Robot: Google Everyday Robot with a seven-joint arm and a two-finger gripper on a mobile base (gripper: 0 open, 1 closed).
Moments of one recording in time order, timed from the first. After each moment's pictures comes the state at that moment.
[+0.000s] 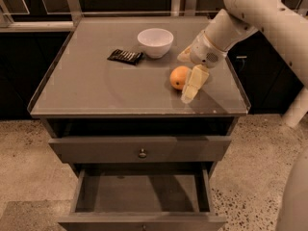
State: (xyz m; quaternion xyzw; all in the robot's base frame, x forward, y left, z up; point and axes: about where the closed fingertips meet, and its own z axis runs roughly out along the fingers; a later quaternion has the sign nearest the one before) arm 0.623 -0.104 0.849 -0.66 0.70 0.16 0.22
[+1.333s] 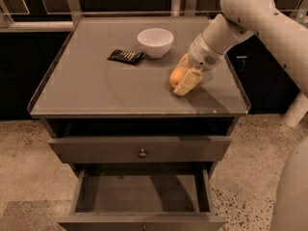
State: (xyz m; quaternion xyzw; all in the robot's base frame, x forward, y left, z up) arm 0.628 -0.100 0.836 -0.66 0.70 0.17 0.22
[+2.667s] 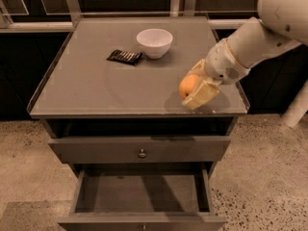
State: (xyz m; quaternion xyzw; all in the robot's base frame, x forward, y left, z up) arm 0.542 -0.108 0.878 -0.63 0.71 0.17 0.27
